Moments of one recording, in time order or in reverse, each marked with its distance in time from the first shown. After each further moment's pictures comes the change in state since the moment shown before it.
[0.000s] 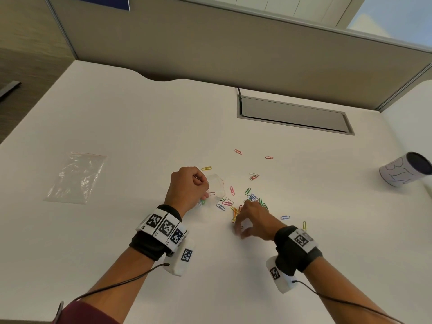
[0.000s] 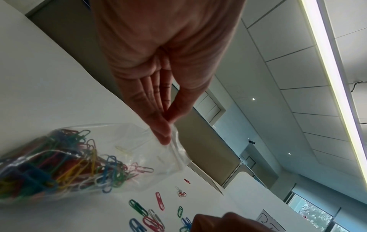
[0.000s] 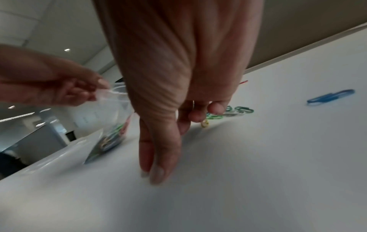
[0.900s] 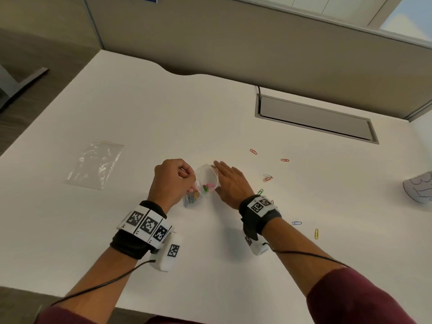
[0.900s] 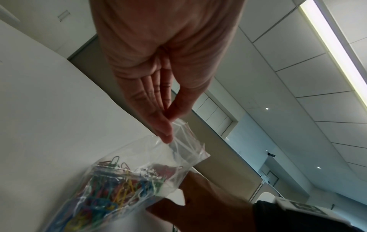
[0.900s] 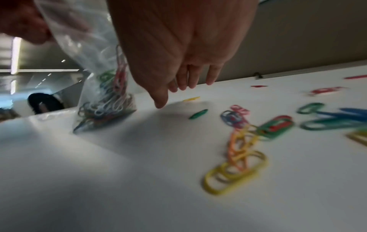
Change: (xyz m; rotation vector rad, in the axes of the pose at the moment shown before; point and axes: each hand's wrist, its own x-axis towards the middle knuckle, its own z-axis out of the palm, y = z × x) left_hand -0.005 -0.024 -0.046 -0.016 0.152 -0.036; right_hand 0.107 -0.048 -0.007 -0.178 0.345 -0.146
